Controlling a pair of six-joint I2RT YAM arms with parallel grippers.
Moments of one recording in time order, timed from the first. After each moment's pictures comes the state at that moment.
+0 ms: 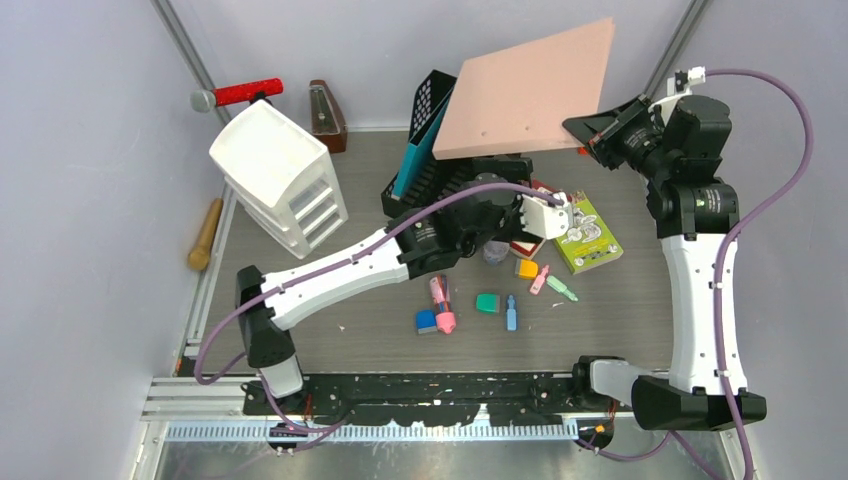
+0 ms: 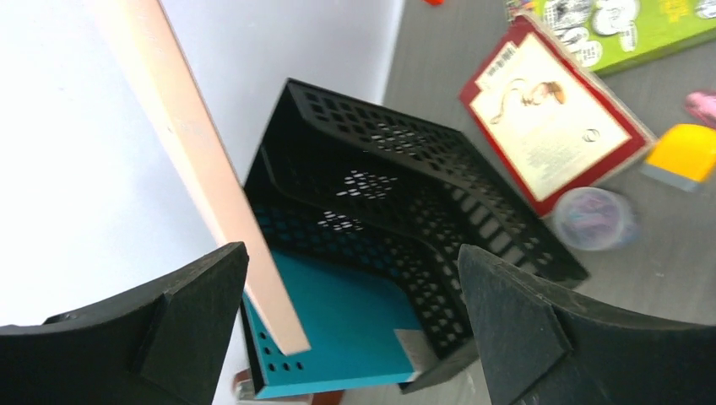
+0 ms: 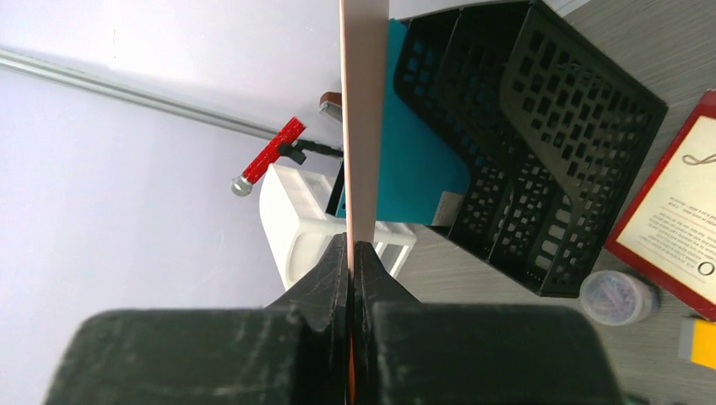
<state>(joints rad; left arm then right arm) -1.16 1.71 1.79 -0.39 -0.40 0.84 -0.04 1.18 1.62 -0.64 -0.38 0.91</state>
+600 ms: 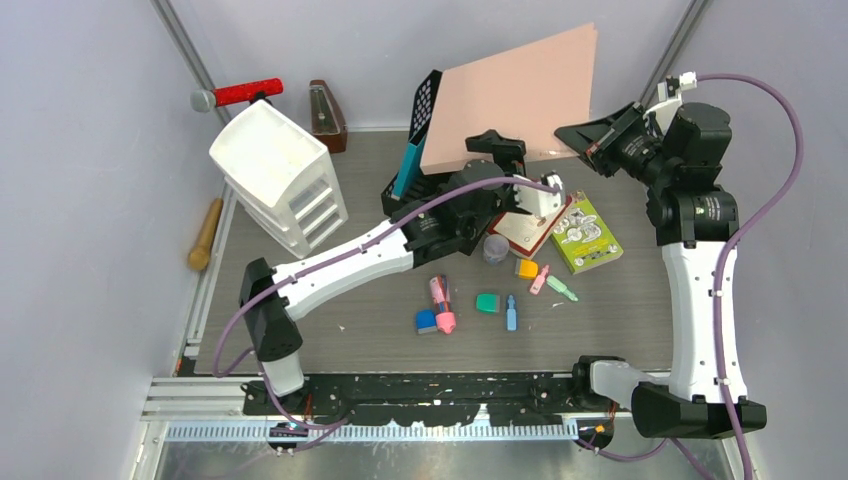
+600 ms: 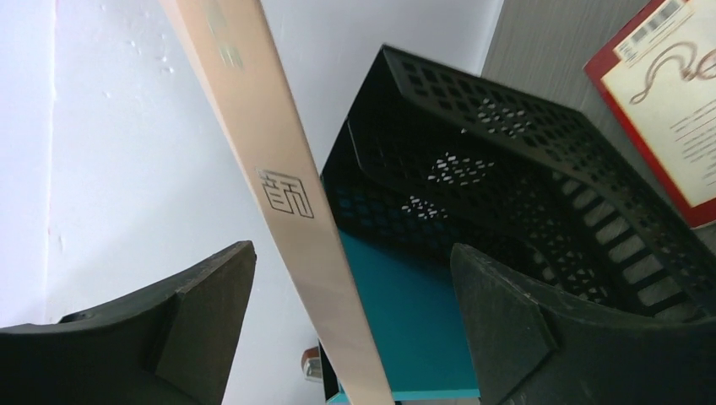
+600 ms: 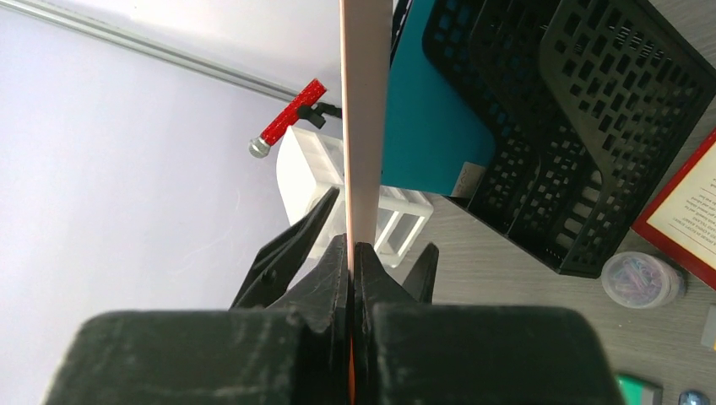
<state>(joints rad) -1.10 1.76 1.76 -0.14 -0.49 1.06 -0.04 1.15 1.56 -0.61 -0.50 0.92</state>
